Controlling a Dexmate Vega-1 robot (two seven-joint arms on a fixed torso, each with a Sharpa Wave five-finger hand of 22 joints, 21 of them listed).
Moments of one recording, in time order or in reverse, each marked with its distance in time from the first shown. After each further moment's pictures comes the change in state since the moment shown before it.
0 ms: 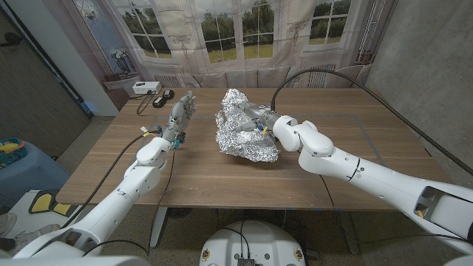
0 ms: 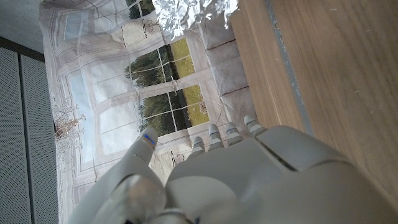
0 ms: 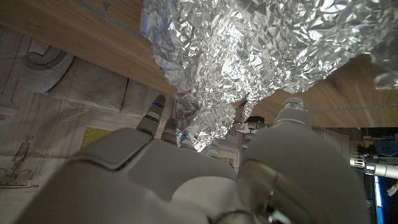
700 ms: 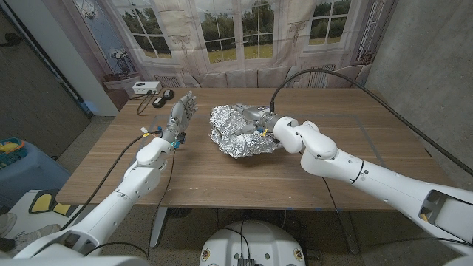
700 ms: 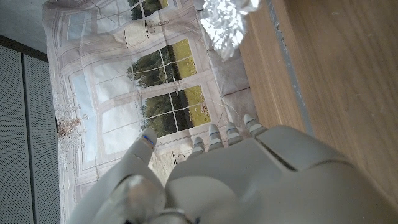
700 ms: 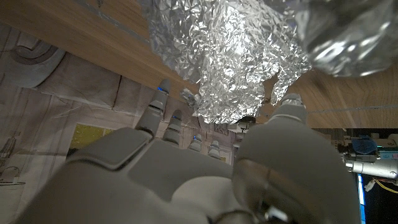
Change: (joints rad) left arm 0.012 0.002 -0.004 -0.017 -0.005 0.000 0.002; left_hand -0.009 -0.001 -0.005 -0.003 0.000 -0.002 -0.002 0.000 -0.005 0.011 -0.010 0.000 -0.005 0.016 -0.009 0.000 -0.009 0.011 0.000 0.011 0.000; right arm -0.032 -0.015 0.033 -0.040 -0.014 0.037 0.028; right_hand 0.077 0.046 -0.140 0.009 0.066 0.002 -0.001 -0.022 0.002 -0.004 -0.170 0.043 0.011 0.188 -0.112 0.062 0.003 0.374 -0.003 0.037 0.012
